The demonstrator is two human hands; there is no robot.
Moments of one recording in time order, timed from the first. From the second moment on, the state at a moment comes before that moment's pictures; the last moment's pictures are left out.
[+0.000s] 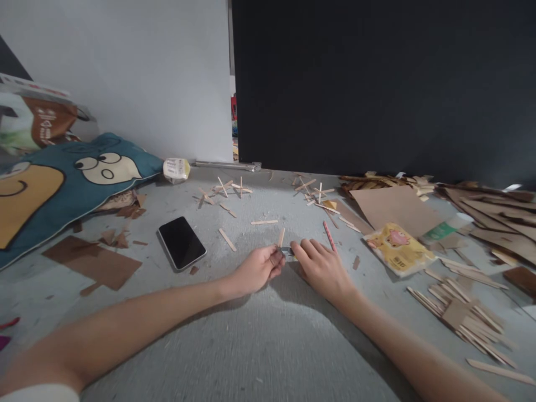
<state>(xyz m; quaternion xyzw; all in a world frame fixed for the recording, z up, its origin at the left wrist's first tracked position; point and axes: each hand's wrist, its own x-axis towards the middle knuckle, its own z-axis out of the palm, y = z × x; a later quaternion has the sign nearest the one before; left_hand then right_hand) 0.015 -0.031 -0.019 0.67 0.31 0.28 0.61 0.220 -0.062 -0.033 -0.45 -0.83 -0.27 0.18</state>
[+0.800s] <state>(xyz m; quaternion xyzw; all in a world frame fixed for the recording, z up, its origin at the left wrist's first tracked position) 0.011 -0.040 -0.004 0.58 0.18 0.24 0.75 0.219 -0.068 -0.032 -0.46 -0.81 -0.29 0.22</state>
